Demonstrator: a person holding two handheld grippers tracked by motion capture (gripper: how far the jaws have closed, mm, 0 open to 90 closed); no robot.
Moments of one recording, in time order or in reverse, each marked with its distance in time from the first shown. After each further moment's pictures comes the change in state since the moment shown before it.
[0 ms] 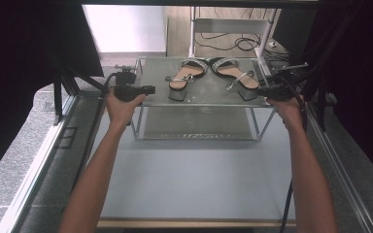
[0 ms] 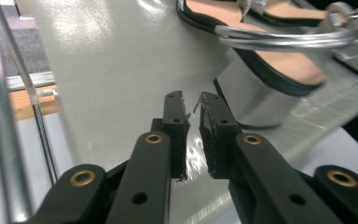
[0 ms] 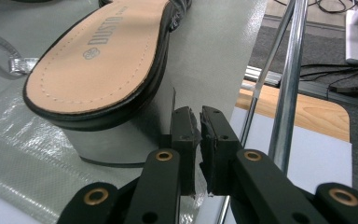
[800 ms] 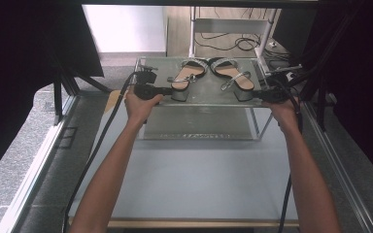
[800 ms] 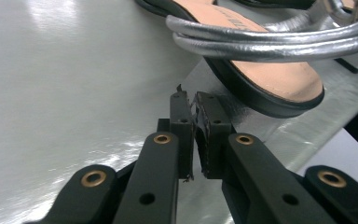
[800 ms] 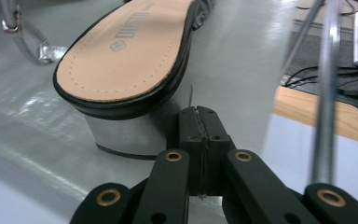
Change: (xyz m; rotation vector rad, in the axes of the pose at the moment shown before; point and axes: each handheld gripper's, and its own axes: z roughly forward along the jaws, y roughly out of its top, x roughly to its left) left arm -0.032 0.008 0.038 0.066 -0.063 0.028; right arm 0.024 -0.002 -0.003 0.005 0.025 -0.021
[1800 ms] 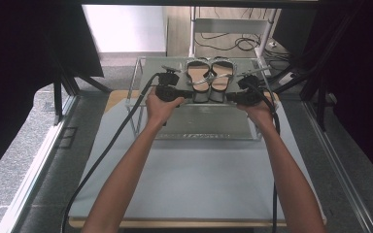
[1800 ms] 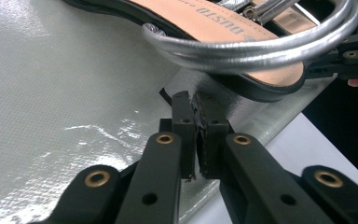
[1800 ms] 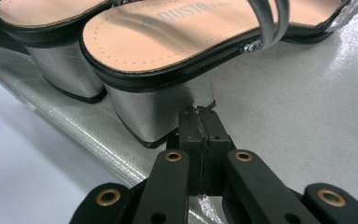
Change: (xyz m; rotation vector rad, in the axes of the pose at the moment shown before) left arm -0.049 0.007 0.031 0.024 -0.055 0.030; right arm 0.068 0.010 0.024 0.005 0.123 -0.129
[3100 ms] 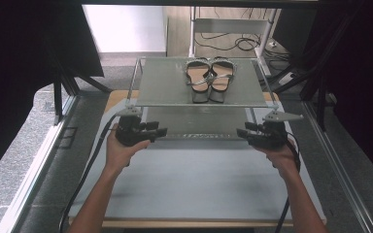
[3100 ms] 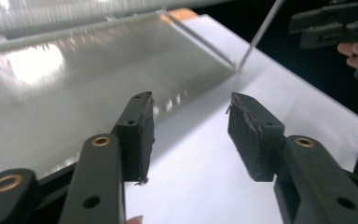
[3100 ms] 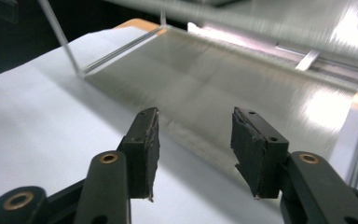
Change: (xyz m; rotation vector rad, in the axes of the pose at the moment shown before) left arm 0.018 -0.138 -0.099 -0.082 -0.088 0.136; right arm 0.014 -0.124 -0.060 -0.189 0.111 -0.031
